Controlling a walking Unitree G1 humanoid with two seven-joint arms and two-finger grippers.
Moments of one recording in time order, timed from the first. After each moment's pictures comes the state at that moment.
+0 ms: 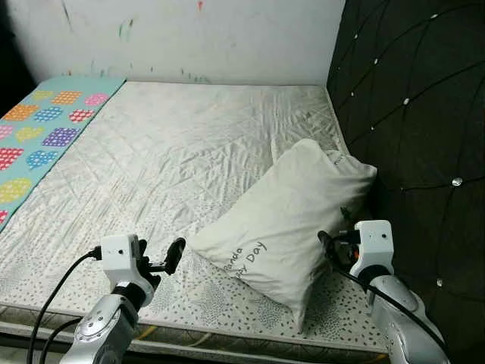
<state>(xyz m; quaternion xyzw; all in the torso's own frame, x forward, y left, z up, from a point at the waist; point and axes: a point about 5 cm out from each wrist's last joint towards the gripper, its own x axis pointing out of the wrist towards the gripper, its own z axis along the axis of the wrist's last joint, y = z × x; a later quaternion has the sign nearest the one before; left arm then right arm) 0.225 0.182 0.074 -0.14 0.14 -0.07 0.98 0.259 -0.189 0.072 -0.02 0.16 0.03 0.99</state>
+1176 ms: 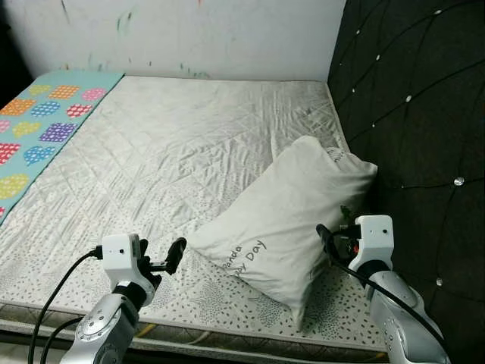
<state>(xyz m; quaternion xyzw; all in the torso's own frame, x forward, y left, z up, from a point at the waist) 0.226 0.181 0.074 -0.14 0.14 -0.07 0.98 0.263 -0.186 0.078 -0.01 0.14 0.03 0.99</state>
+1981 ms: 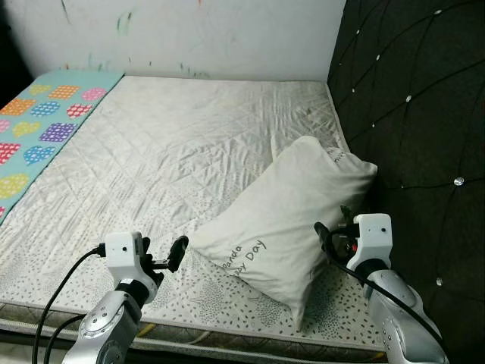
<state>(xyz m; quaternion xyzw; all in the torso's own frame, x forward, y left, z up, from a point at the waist) 0.230 0.178 0.074 -0.14 0.14 -0.08 0.98 0.264 -0.183 0.080 0.00 0.13 0.04 0.99</state>
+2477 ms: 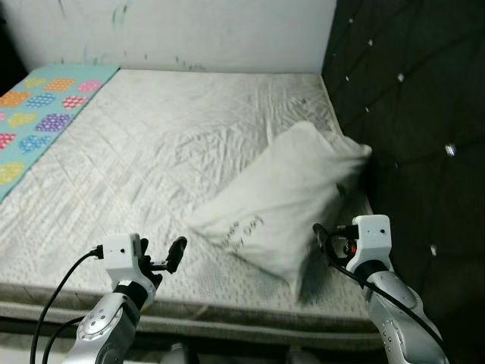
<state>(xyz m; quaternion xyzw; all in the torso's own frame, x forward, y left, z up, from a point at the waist) 0.227 0.180 0.074 -0.14 0.14 -0.07 0.98 0.263 -0.182 0.080 -0.01 0.13 0.05 0.99</state>
